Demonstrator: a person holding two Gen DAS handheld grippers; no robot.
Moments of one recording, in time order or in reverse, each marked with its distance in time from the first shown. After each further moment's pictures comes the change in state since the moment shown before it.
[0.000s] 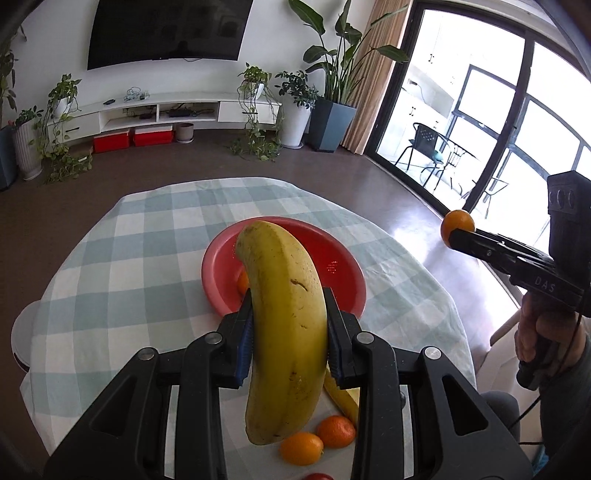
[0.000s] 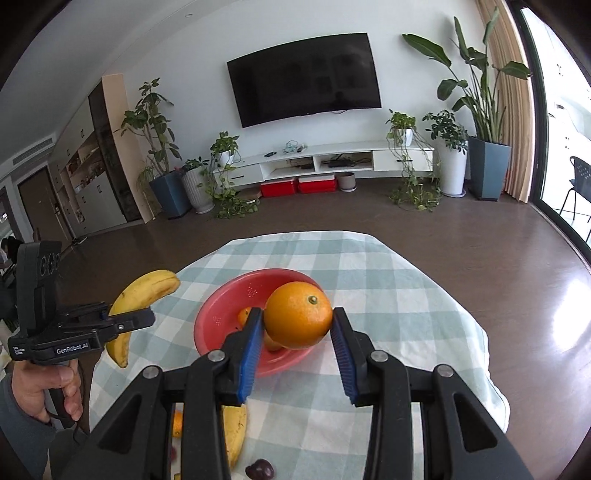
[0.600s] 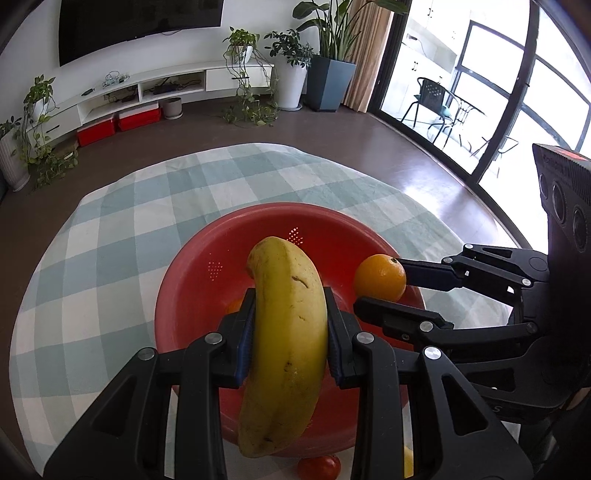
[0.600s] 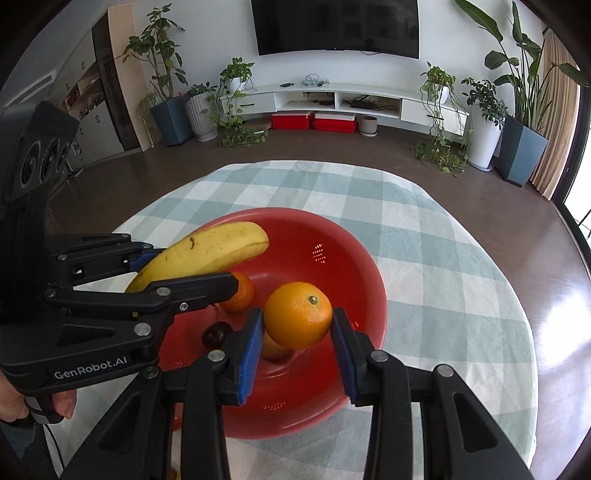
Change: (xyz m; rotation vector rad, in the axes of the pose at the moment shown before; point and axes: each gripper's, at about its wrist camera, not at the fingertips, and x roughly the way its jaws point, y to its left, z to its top) left arm 0.140 0.005 0.031 0.085 0.153 0.043; right arm 0.148 0.018 -0.013 -0.122 0.259 -0.022
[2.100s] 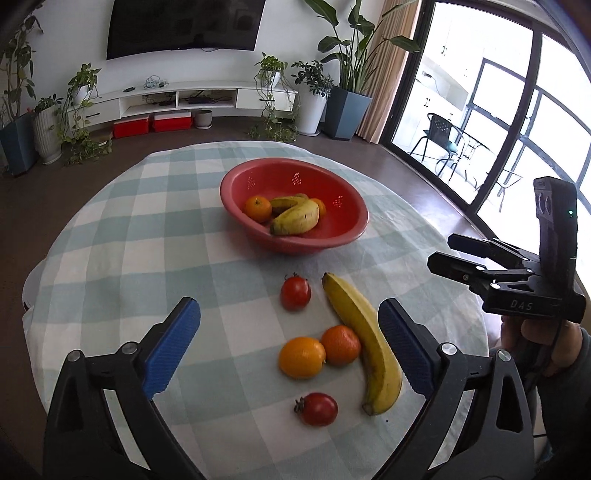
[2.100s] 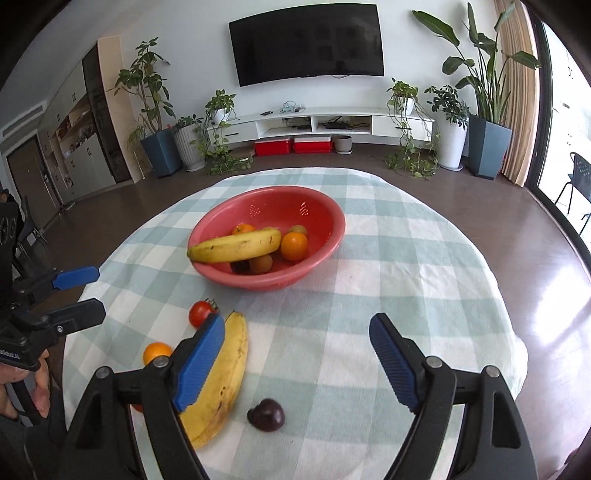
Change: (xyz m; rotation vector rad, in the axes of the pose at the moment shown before) left arm -0.158 -0.017 -0.170 -0.127 -0.125 0.025; right arm -0.118 0.017 -0.110 0.107 -0.130 -0.036
